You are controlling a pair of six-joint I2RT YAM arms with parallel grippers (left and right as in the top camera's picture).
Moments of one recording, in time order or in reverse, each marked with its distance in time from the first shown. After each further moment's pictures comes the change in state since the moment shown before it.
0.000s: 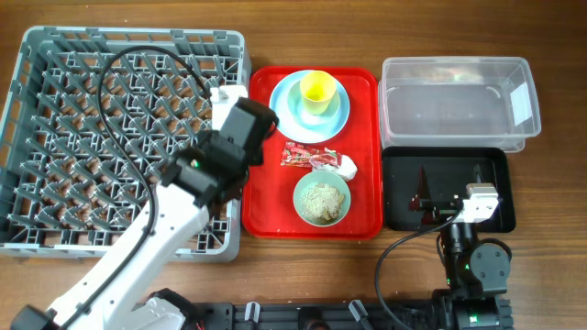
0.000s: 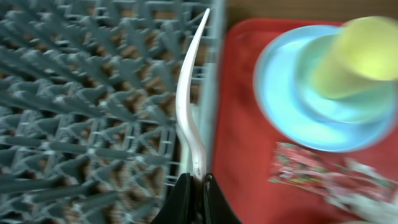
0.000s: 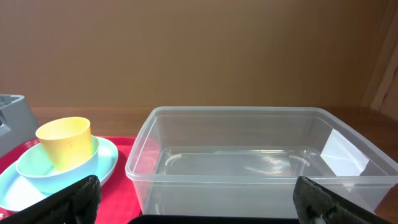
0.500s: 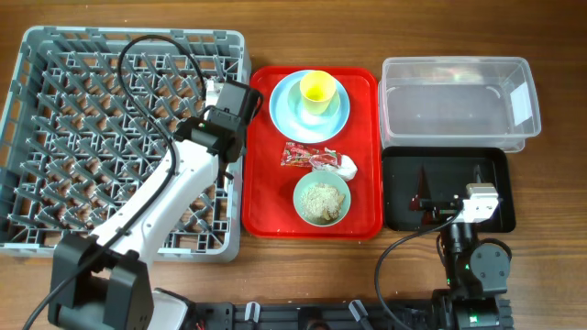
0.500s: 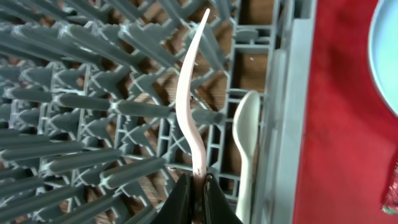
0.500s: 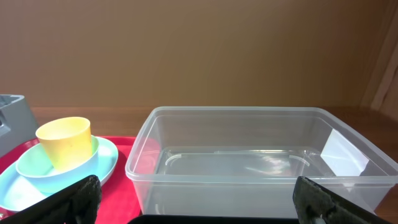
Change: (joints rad) left arm 0.148 0.235 0.000 0.045 0.015 0.153; right arm 0.000 0.000 0.000 0.000 0.000 0.000
